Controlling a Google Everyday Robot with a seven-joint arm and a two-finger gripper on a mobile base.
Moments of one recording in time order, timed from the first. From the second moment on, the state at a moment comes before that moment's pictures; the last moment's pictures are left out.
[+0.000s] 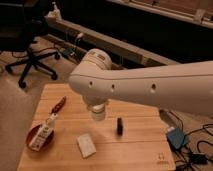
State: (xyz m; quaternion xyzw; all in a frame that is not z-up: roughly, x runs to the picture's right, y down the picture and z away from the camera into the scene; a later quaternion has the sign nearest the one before) arm -0.024 0.064 0.610 -0.16 0.13 0.60 0.78
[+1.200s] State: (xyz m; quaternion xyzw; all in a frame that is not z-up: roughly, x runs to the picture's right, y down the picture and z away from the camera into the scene) arm 0.040 0.065 0.628 -0.14 0.17 0.65 0.73
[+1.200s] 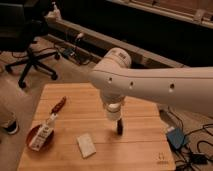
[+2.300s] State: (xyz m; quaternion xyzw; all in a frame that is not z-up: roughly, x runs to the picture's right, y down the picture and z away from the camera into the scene) arm 0.073 0.109 0.681 -0.17 0.23 0.68 0.68
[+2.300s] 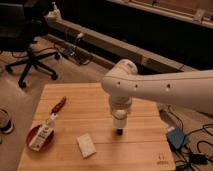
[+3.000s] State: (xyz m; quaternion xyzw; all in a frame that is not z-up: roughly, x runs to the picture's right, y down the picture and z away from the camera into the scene) arm 0.069 0.119 0.710 -0.18 0.24 0.67 0.68
